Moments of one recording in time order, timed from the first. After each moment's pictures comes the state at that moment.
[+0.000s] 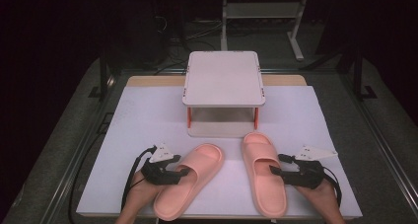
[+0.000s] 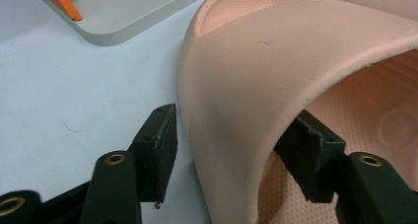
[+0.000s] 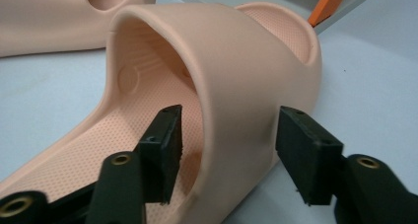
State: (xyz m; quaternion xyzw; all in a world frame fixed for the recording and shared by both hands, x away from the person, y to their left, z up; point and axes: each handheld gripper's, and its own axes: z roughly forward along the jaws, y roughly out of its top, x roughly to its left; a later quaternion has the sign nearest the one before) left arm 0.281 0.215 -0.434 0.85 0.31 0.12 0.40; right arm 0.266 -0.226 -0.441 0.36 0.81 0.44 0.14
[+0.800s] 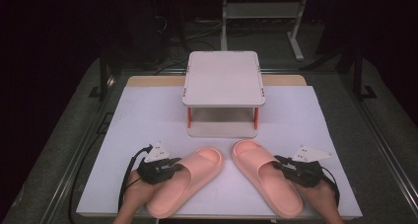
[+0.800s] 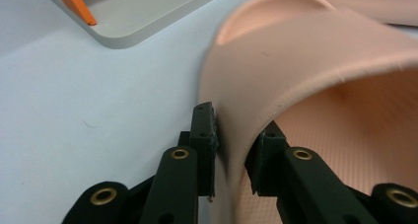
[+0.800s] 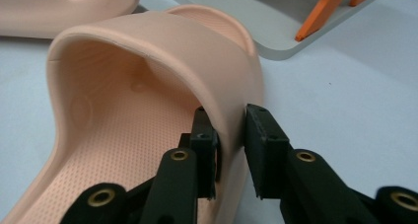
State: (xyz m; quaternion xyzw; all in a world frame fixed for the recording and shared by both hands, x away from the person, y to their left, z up) left arm 0.280 0.224 -0.427 0.85 0.31 0.12 0.40; right arm 0.264 -0.220 -0.437 0.34 0.82 0.43 0.18
